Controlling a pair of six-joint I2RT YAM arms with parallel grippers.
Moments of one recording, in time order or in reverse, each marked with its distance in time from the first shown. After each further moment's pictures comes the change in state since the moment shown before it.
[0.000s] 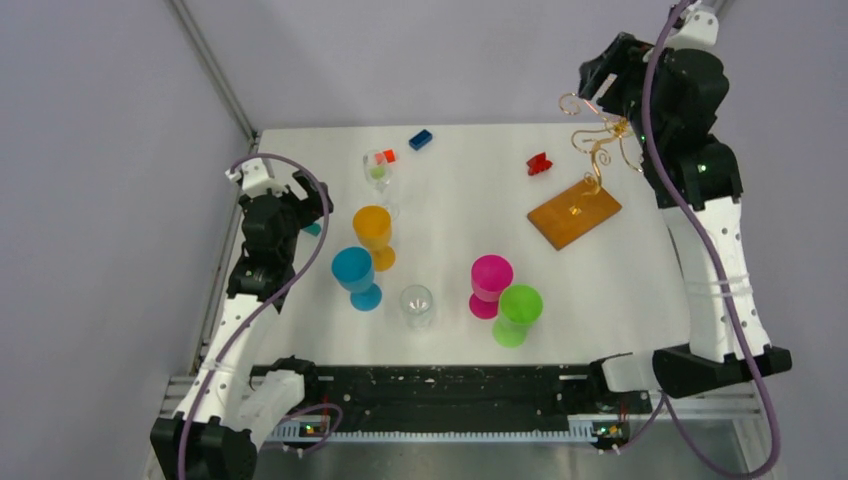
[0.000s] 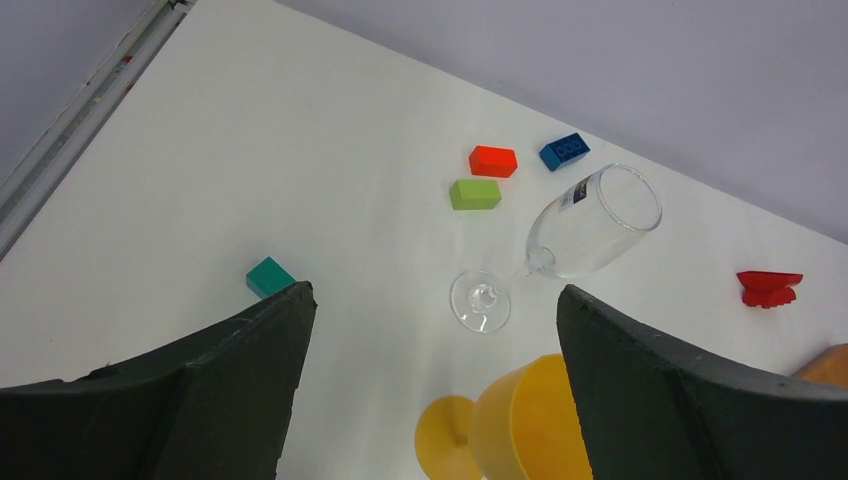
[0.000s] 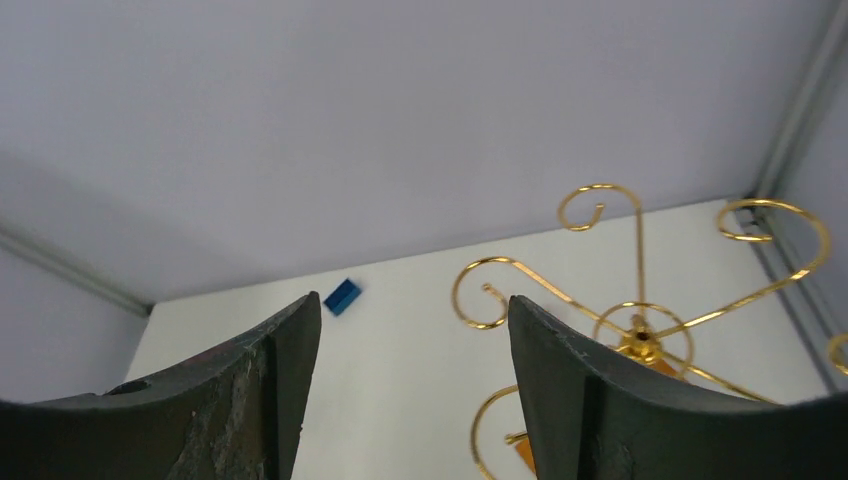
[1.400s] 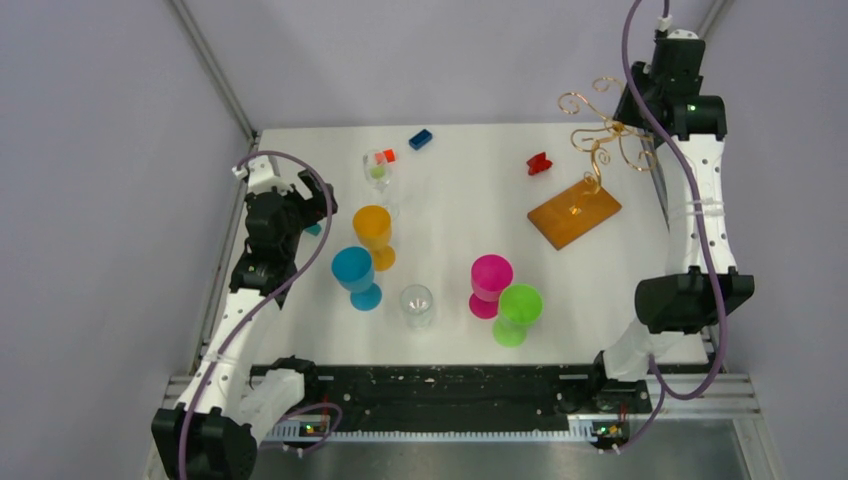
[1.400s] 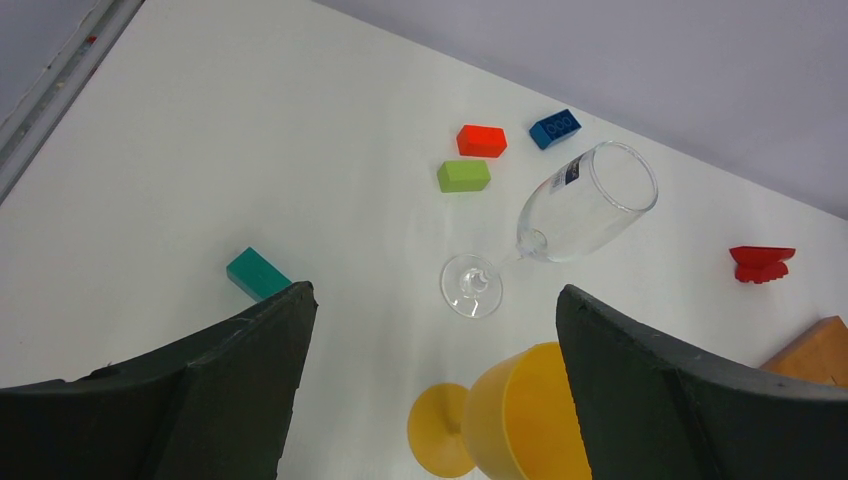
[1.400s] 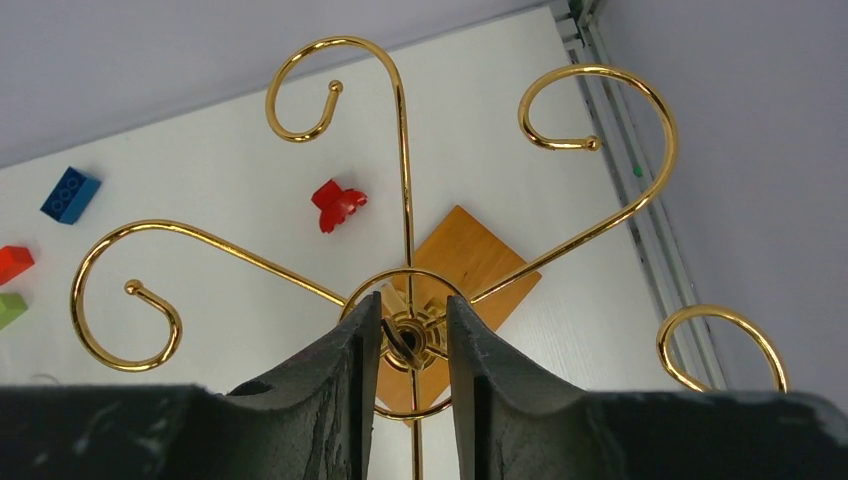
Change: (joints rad) left arm -0.001 0.033 0.000 0.004 0.047 -0.002; right arm -0.278 0.368 0.238 -0.383 0.006 -0.136
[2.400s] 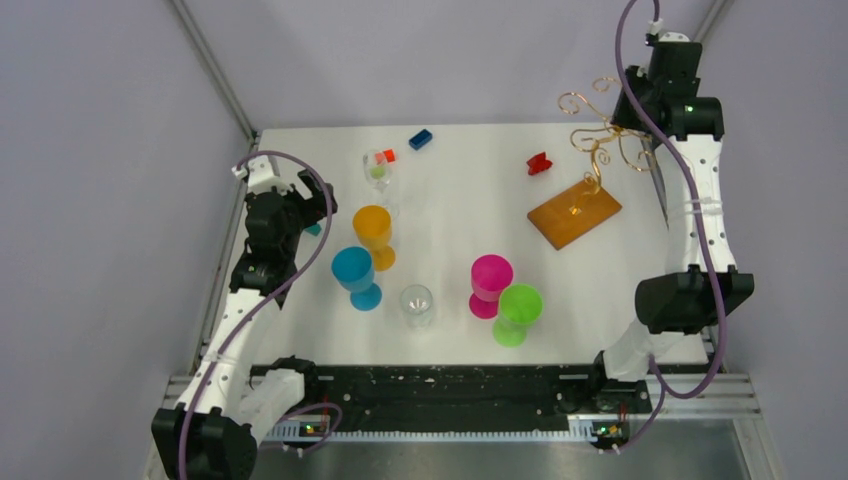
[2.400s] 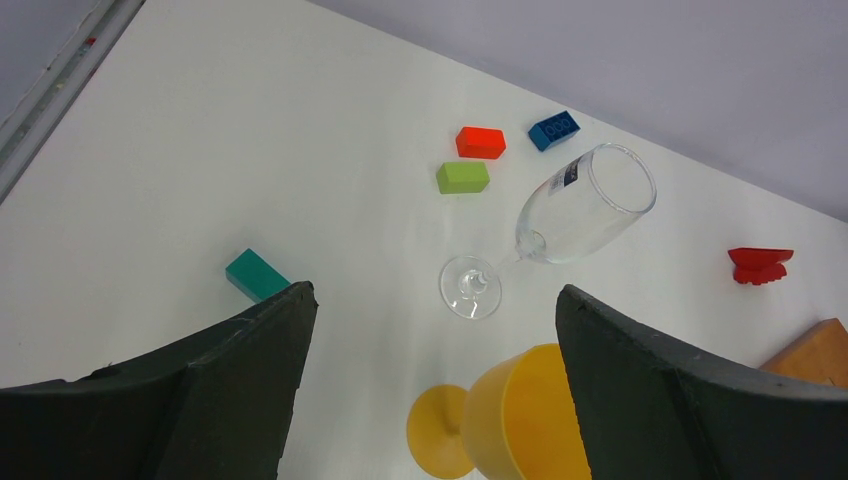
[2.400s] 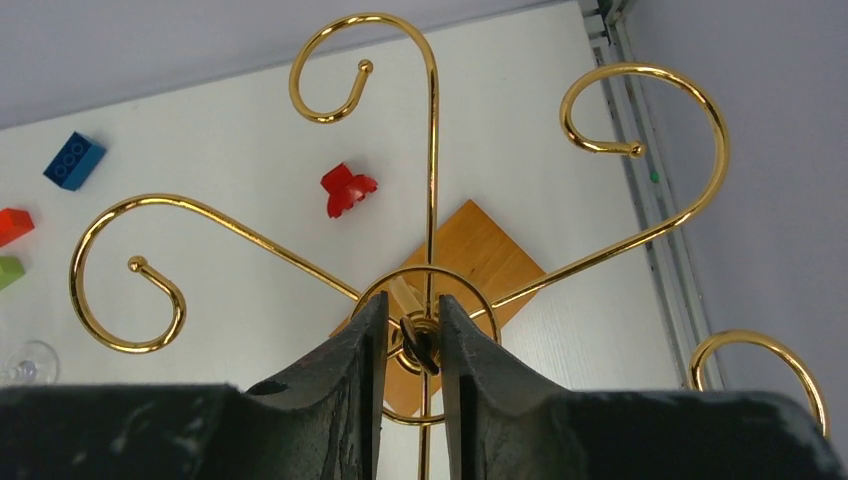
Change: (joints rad) left arm 0.000 0.000 0.000 0.003 0.000 -0.001; right arm -0.005 -0.002 -0.032 0.021 -0.056 -0.041
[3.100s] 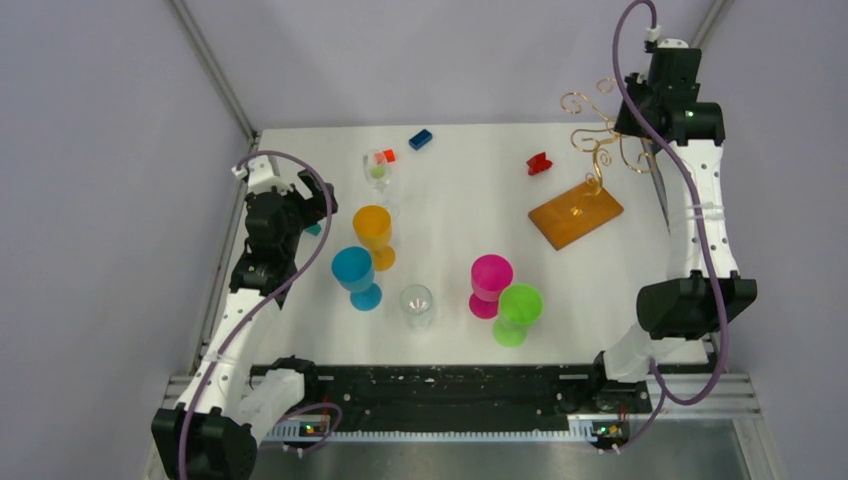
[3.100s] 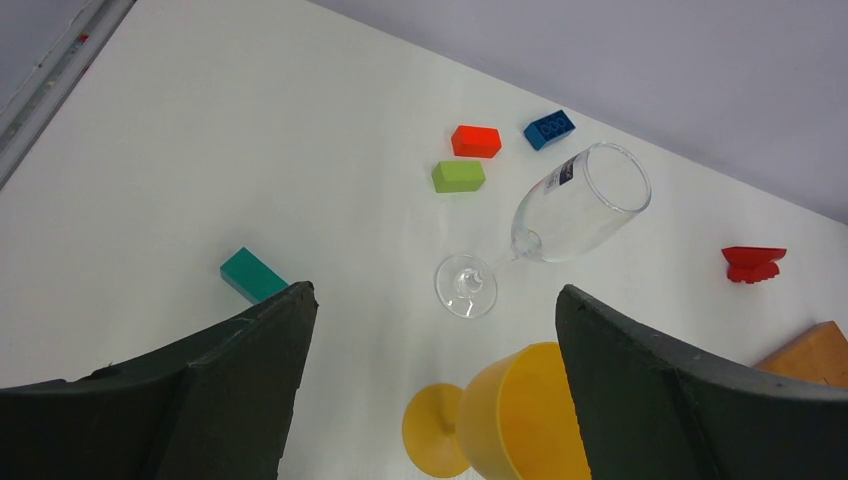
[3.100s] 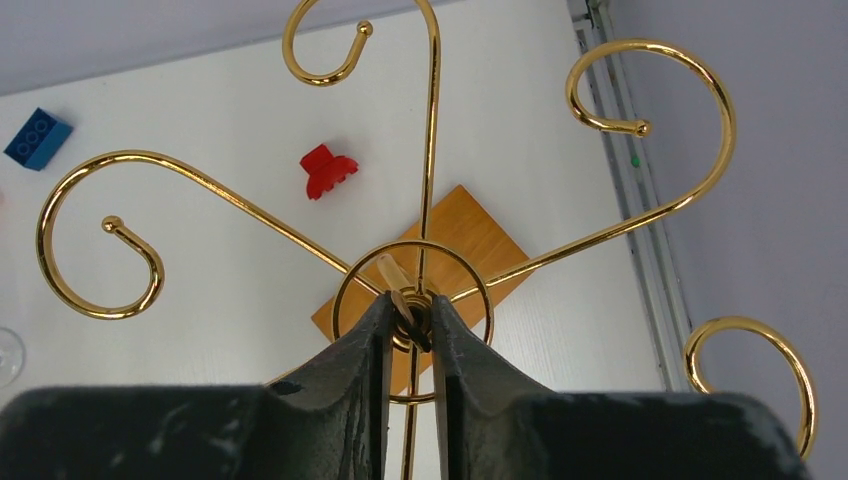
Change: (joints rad) left arm 0.000 0.000 0.000 0.000 0.007 -0.008; right arm 0.000 -0.036 -0.049 -0.019 0.023 -0.030
